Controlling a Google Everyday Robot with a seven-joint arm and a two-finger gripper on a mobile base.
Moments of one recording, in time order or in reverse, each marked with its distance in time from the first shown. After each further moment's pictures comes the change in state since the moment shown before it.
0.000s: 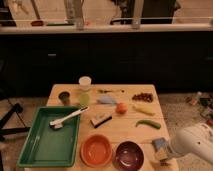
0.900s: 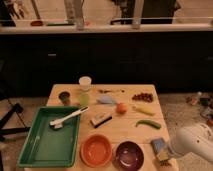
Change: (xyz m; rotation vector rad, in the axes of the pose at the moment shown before) arm 0.005 -0.005 0.010 -0.033 0.018 -0.045
